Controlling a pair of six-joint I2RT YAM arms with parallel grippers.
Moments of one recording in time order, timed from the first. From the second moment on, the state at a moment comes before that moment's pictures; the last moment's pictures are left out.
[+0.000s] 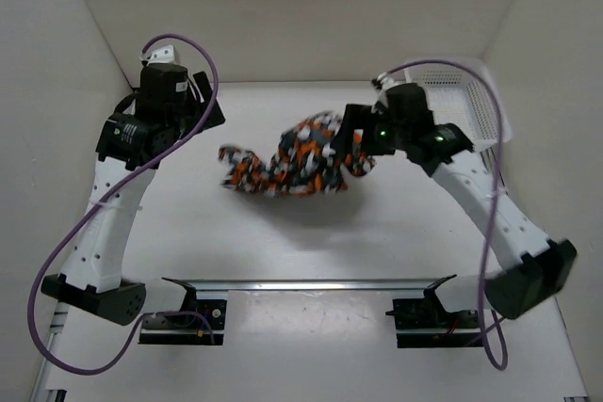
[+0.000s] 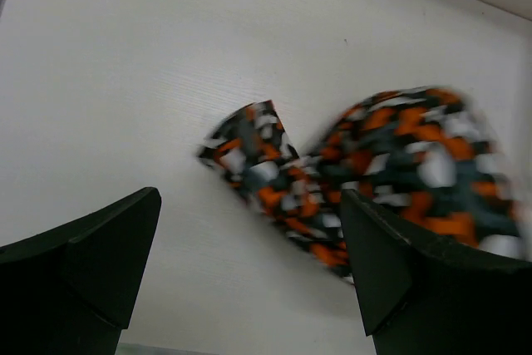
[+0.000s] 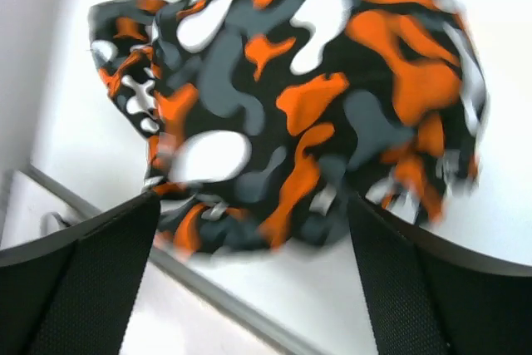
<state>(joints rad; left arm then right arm) -0.34 1.33 1.79 -1.08 -0.33 -0.49 0.51 1.31 1.45 -0.68 -0.18 0.44</state>
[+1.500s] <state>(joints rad) -0.32 1.80 1.93 -1.01 0.03 -0.44 0.40 1.91 1.74 -0.64 -0.21 0.46</state>
